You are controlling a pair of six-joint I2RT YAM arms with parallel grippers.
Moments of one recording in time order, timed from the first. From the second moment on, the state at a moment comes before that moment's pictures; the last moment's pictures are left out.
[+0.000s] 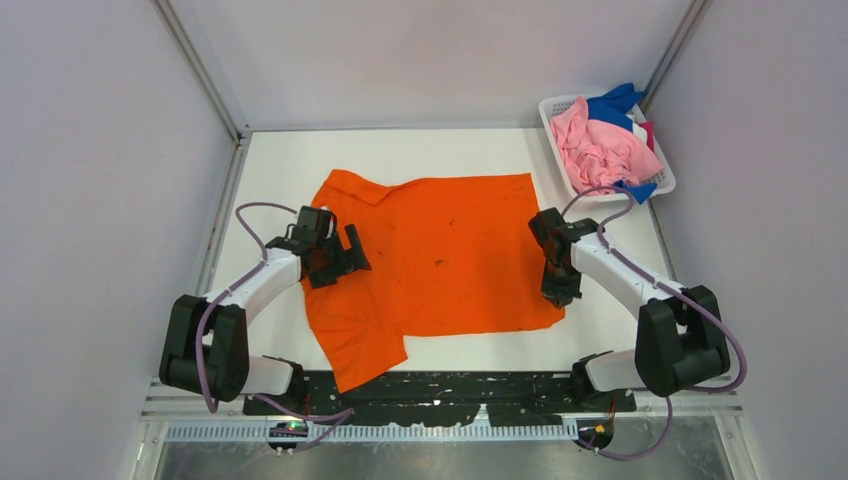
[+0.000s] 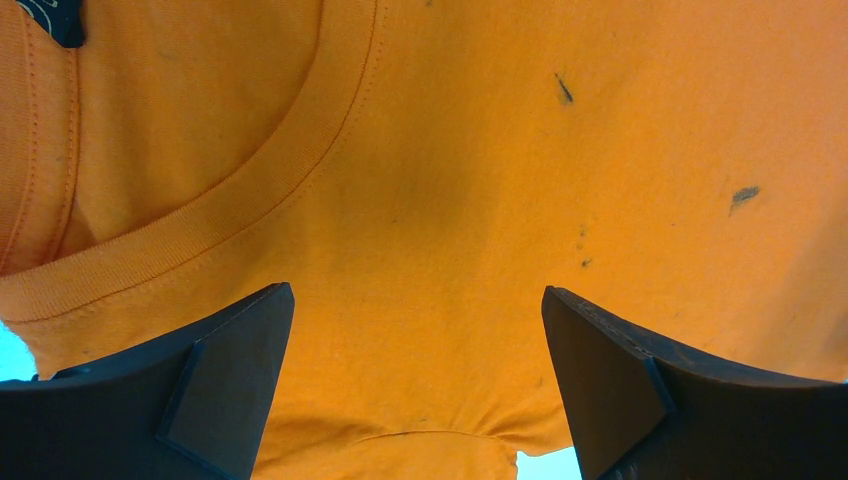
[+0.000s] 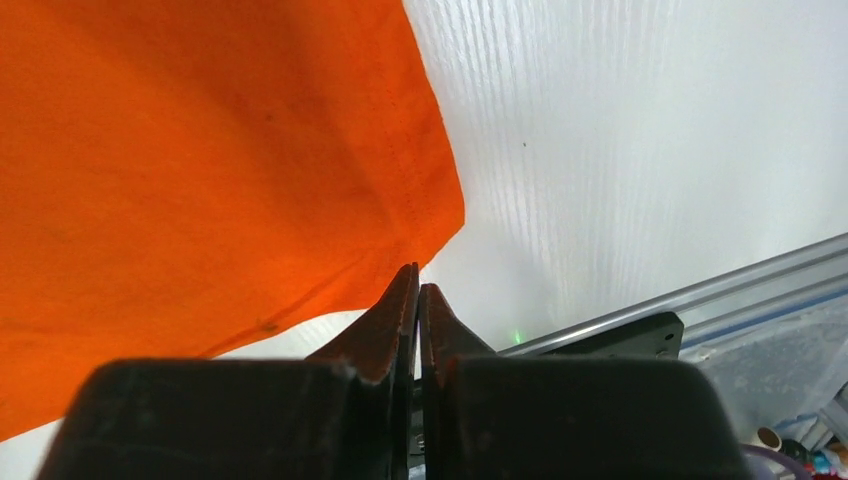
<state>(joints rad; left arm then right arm) -0.24 1.36 0.75 -0.42 0.10 -0.60 0.31 1.37 0.90 -1.03 0.27 0.59</state>
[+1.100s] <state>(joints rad) -0.24 1.36 0.75 -0.43 0.11 -0.58 0.27 1.20 0.68 -0.74 0.18 0.61</state>
